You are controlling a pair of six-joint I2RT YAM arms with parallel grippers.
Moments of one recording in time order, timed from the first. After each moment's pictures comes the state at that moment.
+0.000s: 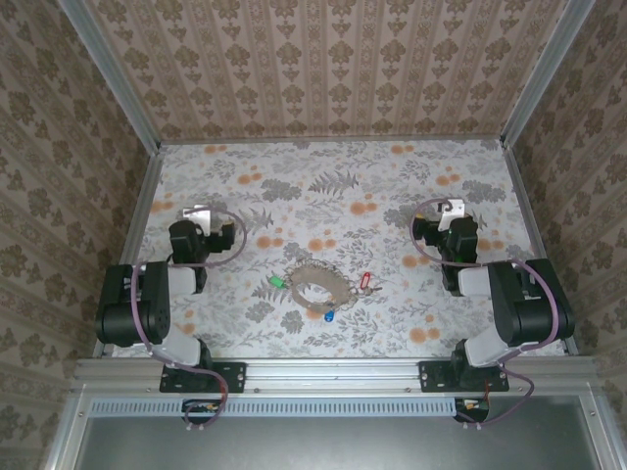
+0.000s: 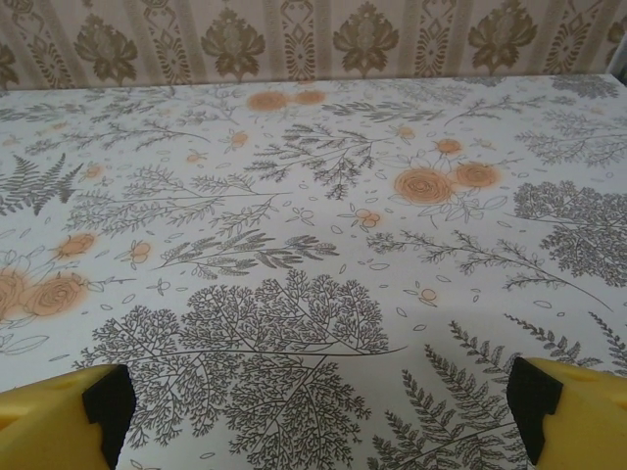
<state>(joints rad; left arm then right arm) 0.01 1.54 0.41 0.72 0.07 0.11 0.00 1.53 0.38 0.82 0.05 0.03</state>
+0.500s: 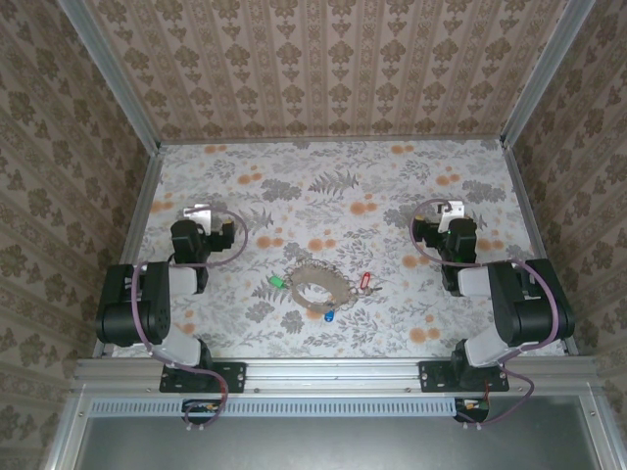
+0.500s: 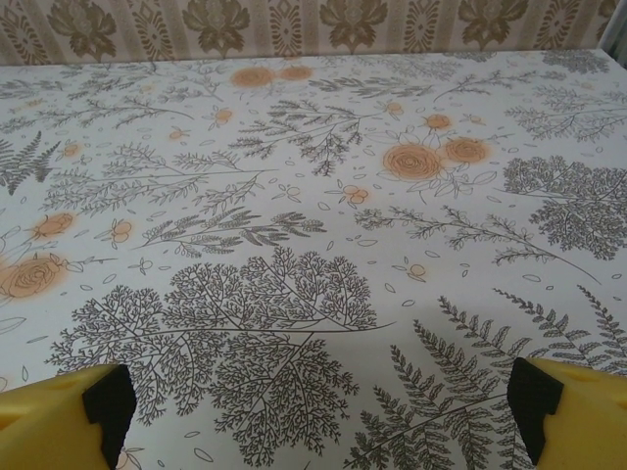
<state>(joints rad) -0.01 1.54 0.41 0.73 0.03 0.11 0.01 1.53 0.38 0.78 0.08 0.03</state>
